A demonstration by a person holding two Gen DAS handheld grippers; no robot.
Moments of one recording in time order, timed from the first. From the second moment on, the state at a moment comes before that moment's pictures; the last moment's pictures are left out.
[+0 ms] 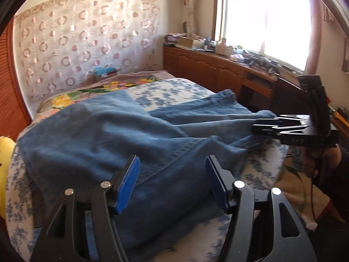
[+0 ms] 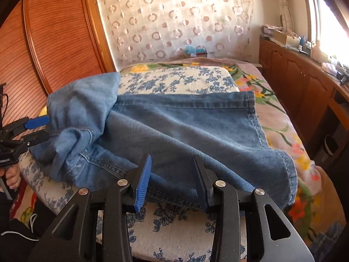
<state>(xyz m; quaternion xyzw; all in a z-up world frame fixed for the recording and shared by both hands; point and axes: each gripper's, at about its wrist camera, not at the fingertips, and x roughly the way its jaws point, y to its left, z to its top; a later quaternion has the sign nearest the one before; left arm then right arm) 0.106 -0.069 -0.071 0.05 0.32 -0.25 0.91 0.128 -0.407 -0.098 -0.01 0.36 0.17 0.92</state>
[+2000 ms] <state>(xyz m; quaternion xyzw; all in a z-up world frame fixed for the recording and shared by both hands) 0.060 0.003 -0.059 0.01 0.36 -0.16 0.92 0.129 -0.324 -0.082 -0.03 0.35 0.25 0.90</state>
